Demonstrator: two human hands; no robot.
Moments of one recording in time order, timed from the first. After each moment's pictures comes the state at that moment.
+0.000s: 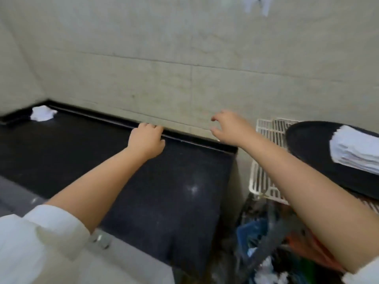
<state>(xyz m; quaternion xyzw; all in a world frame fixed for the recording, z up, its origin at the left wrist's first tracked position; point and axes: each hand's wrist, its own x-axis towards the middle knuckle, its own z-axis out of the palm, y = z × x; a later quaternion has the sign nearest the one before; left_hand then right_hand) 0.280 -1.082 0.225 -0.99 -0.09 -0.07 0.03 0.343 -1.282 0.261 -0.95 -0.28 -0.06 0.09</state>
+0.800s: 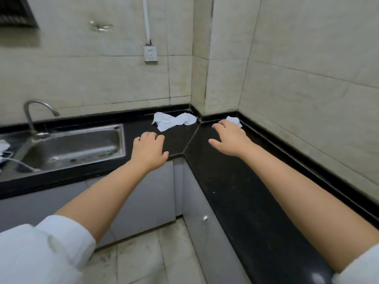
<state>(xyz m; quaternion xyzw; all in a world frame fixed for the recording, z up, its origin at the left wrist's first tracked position) 0.050 -0.468 0.202 -0.86 -0.49 -0.08 0.04 0.244 -0.553 0.238 -0.78 -0.62 -0.01 0.07</state>
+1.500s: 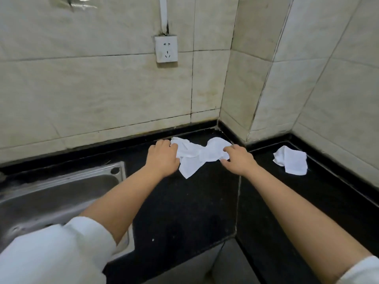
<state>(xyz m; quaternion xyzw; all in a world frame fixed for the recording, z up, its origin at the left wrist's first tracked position) 0.127 0.015 0.156 -0.89 -0.45 -0.02 0.01 0.318 -0.077 0.148 -0.83 -0.55 0.08 0.05</state>
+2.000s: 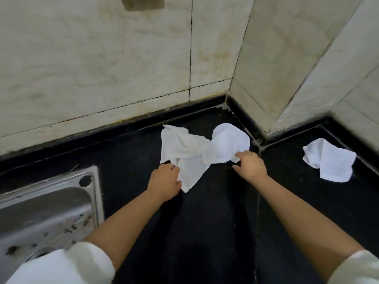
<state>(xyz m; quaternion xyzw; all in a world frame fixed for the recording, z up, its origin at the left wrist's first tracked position) 0.199 0.141 0.014 -0.89 -0.42 0.11 -0.14 0.425 0.059 0.013 -0.87 -0.48 0.13 -0.02</state>
